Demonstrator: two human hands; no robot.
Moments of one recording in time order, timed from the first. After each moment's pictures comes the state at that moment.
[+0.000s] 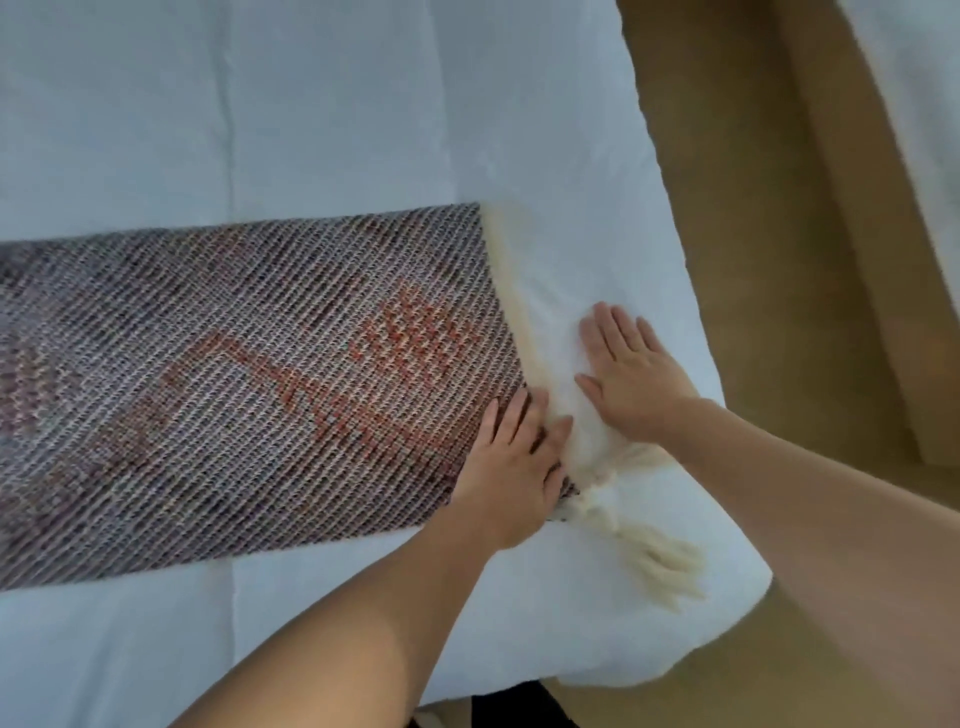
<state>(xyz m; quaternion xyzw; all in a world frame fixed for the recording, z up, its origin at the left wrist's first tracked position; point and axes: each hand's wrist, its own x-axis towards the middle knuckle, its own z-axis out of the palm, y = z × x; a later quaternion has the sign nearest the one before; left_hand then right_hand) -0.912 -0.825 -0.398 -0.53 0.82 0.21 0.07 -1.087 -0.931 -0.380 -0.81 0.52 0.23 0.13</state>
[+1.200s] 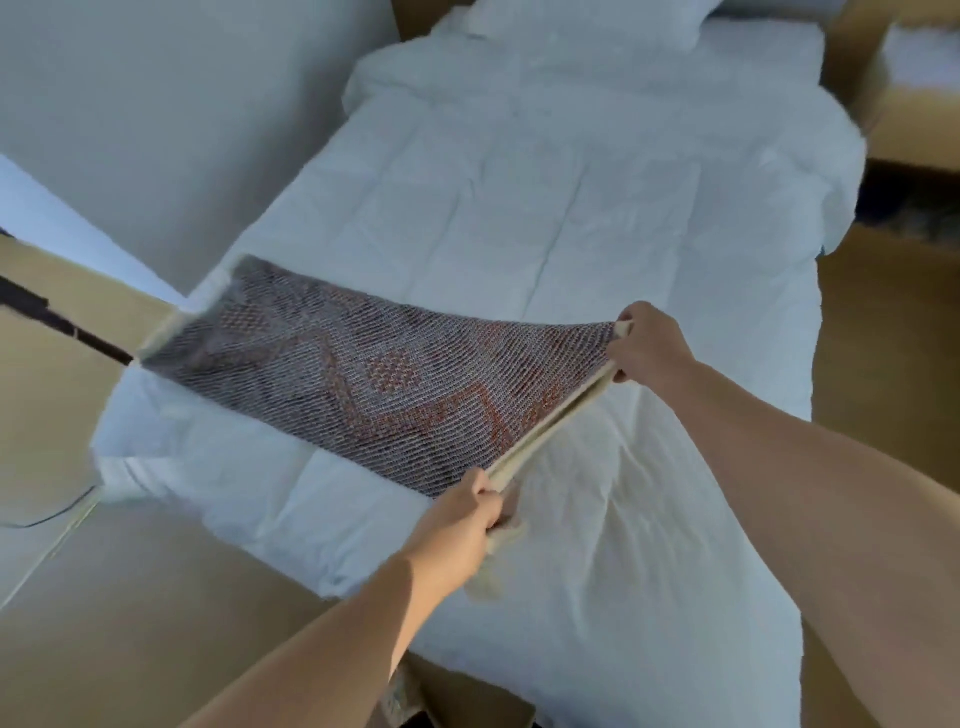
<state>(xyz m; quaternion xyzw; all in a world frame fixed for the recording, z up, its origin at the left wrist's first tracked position) -0.791 -0.719 -0.130 -0.82 0.43 0.35 -0.12 -0.885 -0.992 -0.107 -0.71 0.54 -0.08 0.43</state>
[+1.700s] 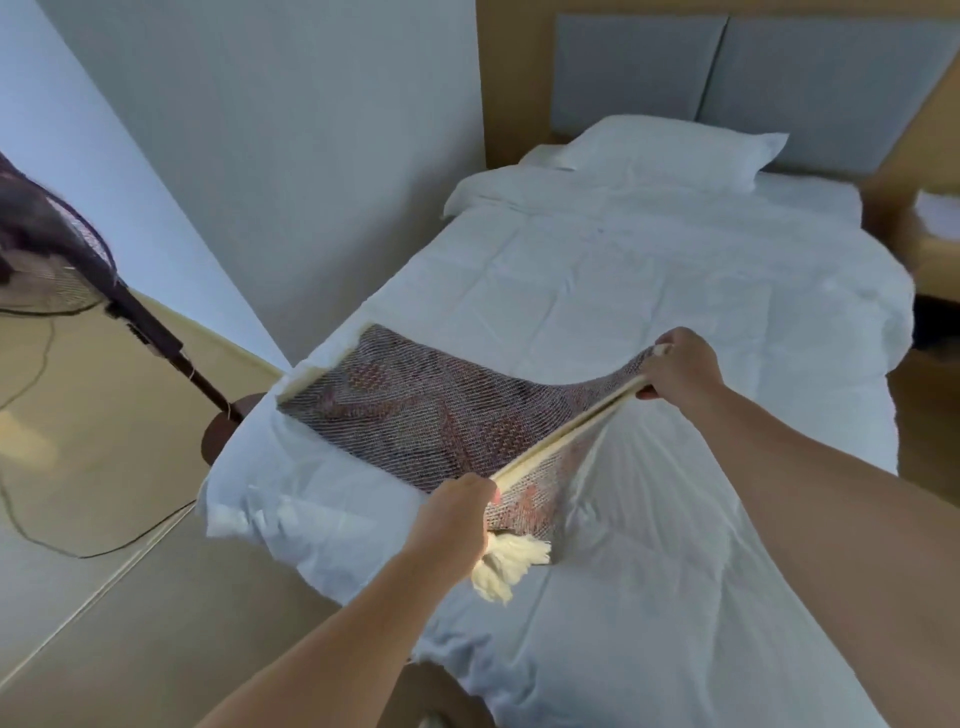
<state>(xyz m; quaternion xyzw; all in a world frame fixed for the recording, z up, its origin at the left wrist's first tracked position) -0.625 -0.602 -0.044 -0.86 0.47 0.17 -0.13 -0.737 -0.882 0.006 -0.69 0.55 -0.19 0.43</state>
